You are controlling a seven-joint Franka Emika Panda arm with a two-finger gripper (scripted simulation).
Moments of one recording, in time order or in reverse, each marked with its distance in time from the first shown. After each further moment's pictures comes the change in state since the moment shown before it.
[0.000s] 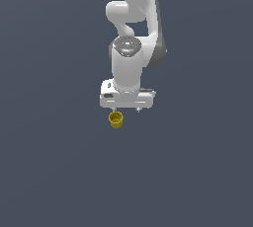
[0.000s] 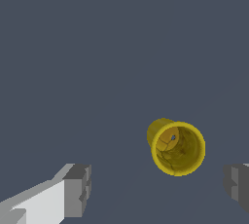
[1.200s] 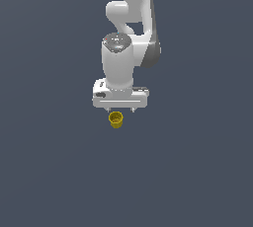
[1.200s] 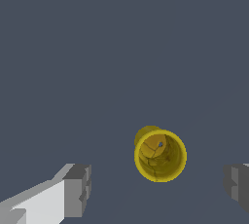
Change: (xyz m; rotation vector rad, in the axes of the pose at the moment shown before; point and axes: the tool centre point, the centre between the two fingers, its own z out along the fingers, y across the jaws) arm 0.008 0.022 -0.008 0.011 0.037 -0.013
